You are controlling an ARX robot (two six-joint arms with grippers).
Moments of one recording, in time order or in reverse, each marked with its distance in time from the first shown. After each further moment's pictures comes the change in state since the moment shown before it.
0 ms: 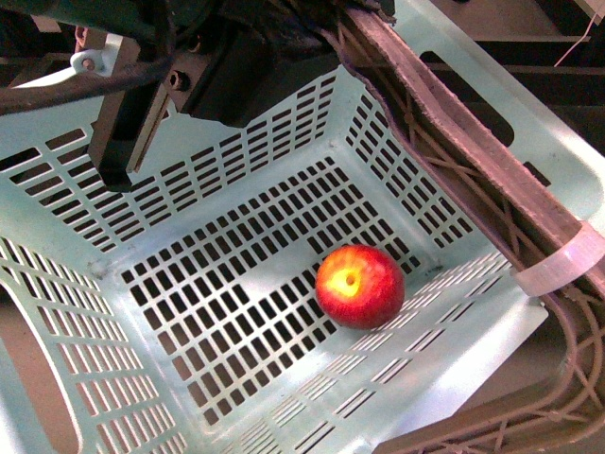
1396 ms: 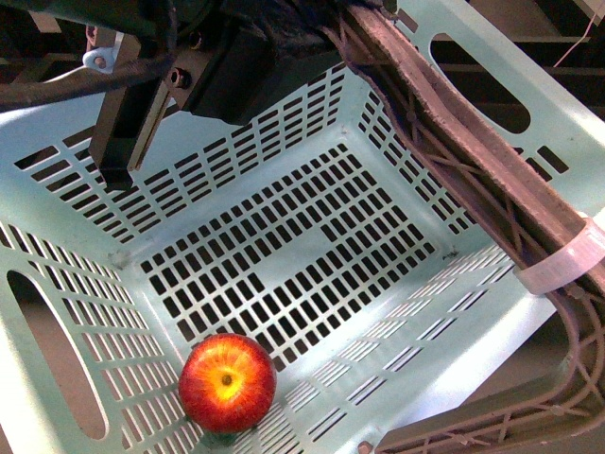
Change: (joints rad) left arm 0.000 0.000 0.000 0.000 0.002 -0.002; right arm -0.300 -0.769 -0.554 0.195 -0.432 -0.356
